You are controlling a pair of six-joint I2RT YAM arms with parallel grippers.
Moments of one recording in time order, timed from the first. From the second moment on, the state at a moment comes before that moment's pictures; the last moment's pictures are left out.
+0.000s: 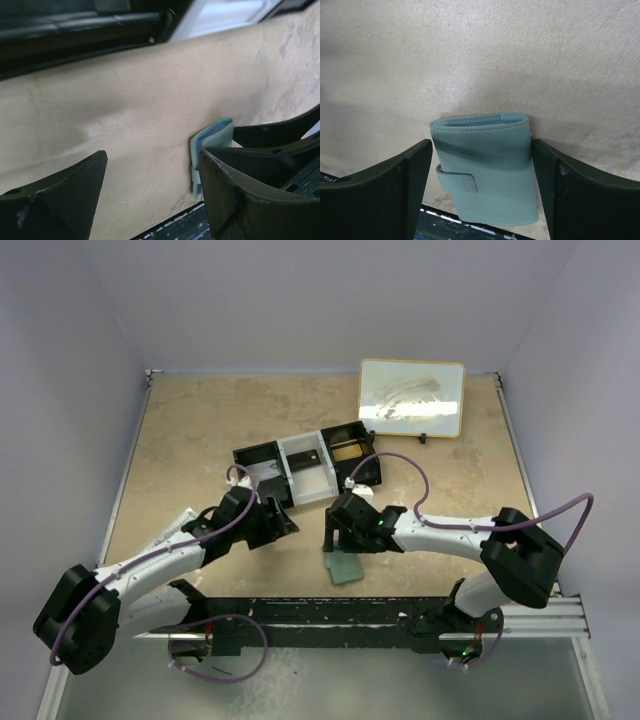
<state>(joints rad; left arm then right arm) -0.60 1.04 0.43 -0.16 0.10 -0.95 0.99 1.50 0.78 -0.37 0.19 0.93</state>
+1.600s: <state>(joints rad) -0.98 1.36 0.41 0.28 -0.14 -1.19 0.96 1.07 0.44 -0.25 0.09 1.10</state>
